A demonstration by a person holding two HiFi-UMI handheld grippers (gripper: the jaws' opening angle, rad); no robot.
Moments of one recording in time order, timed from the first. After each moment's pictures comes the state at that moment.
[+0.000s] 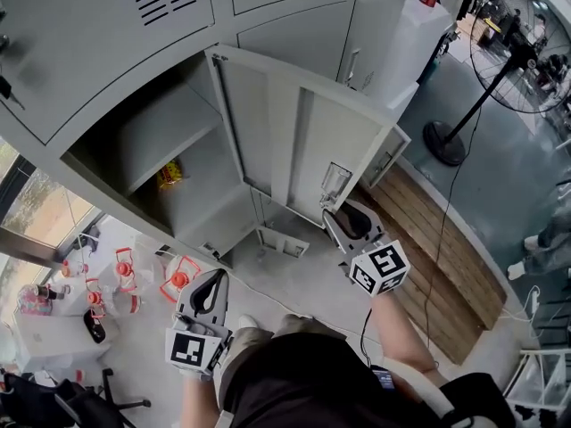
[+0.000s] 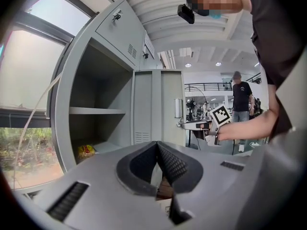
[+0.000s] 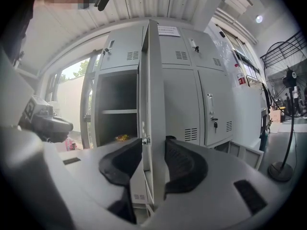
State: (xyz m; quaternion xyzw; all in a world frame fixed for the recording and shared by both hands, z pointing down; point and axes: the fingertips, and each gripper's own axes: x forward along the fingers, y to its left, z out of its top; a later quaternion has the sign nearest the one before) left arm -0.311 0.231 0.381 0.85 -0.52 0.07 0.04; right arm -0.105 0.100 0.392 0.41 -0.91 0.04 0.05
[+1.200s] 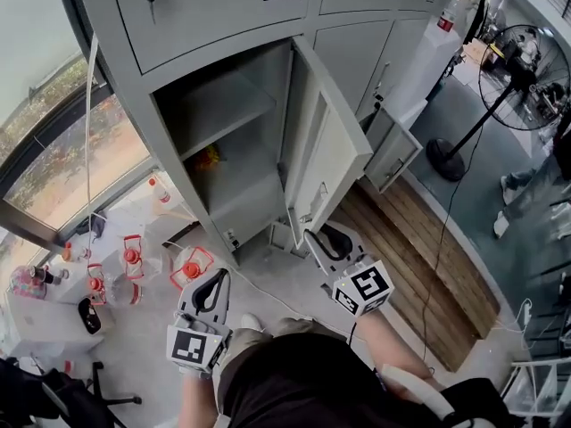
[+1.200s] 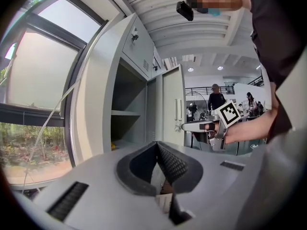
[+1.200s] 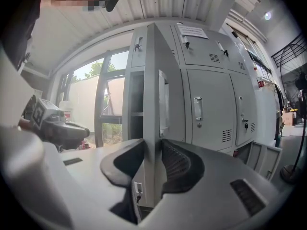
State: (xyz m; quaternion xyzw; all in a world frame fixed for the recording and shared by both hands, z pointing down) left arm -0.404 0.304 0.389 0.84 -0.53 0.05 0.03; right arm -0.246 0.206 0.379 0.36 -0.93 0.02 0.05
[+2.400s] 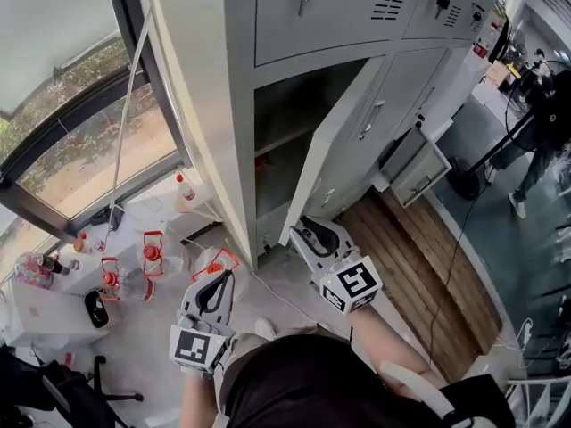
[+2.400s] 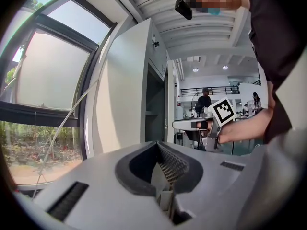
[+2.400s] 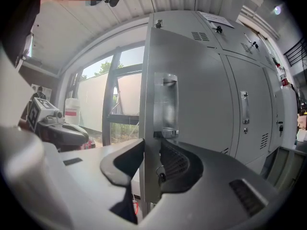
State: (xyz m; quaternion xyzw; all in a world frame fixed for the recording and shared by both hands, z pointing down) left arm -0.512 0.305 0.391 0.83 -0.55 0.04 0.04; right arm -0.403 0.194 0.375 0.31 -0.95 0.00 0.05
